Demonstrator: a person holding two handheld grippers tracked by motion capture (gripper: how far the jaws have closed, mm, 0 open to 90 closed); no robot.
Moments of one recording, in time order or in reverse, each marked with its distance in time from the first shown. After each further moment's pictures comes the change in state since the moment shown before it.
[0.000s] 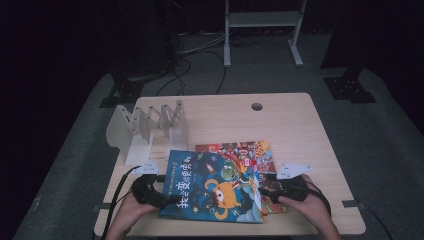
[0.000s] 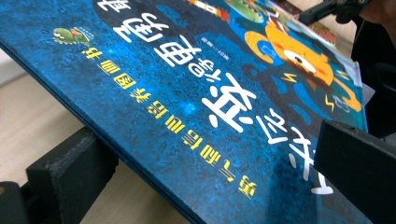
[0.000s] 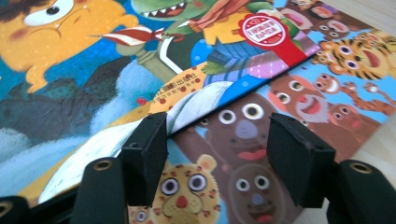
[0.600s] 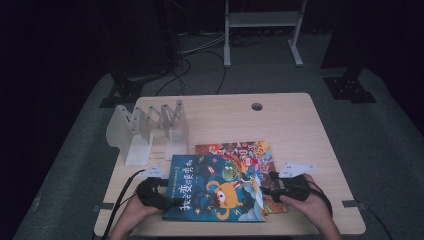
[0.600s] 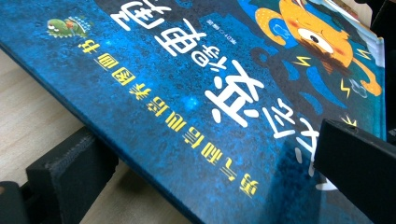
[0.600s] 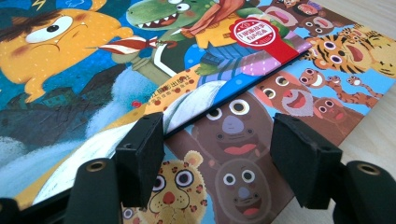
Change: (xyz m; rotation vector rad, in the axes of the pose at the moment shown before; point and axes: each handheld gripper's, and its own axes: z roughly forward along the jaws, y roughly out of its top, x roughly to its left) left arm 0.010 -0.017 0.022 0.051 -0.011 -0.034; right arm -0.005 -0.003 -0.002 -0.008 -0.033 0.041
